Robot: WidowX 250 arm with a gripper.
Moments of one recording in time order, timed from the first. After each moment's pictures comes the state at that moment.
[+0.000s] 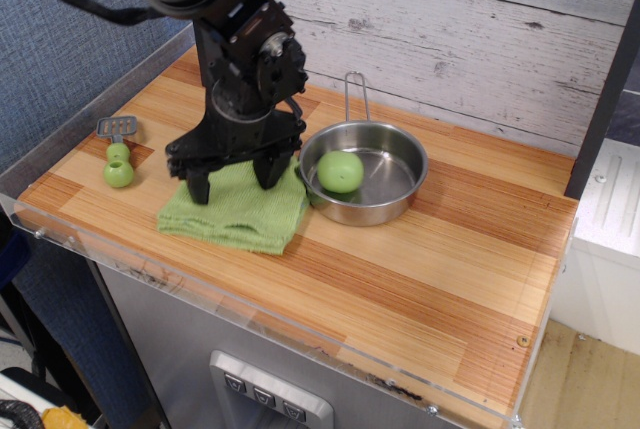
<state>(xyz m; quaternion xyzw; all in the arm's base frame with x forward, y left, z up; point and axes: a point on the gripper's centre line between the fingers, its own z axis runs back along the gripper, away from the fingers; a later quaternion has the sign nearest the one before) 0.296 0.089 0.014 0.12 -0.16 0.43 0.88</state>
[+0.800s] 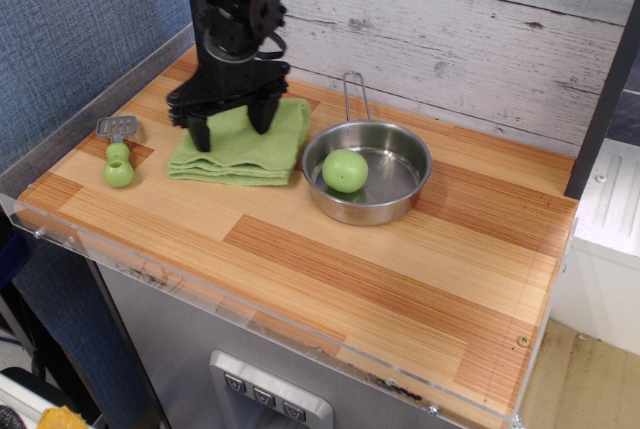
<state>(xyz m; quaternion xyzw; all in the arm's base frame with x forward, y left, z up) 0.339 0.137 0.018 0.10 -0.16 0.48 0.86</state>
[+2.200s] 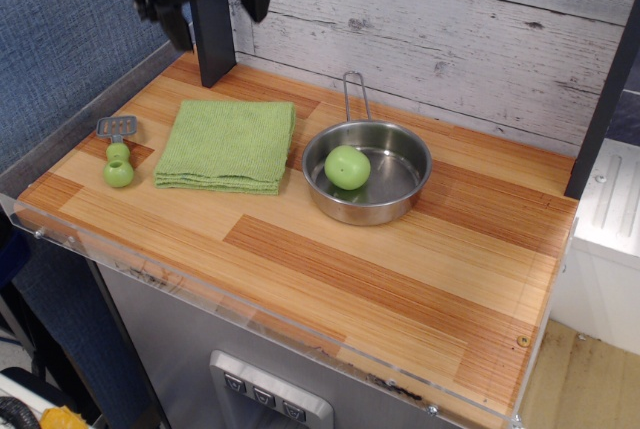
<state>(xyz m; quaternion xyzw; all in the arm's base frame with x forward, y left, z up) 0.322 0.103 0.145 0.03 -0.24 0.47 0.85</state>
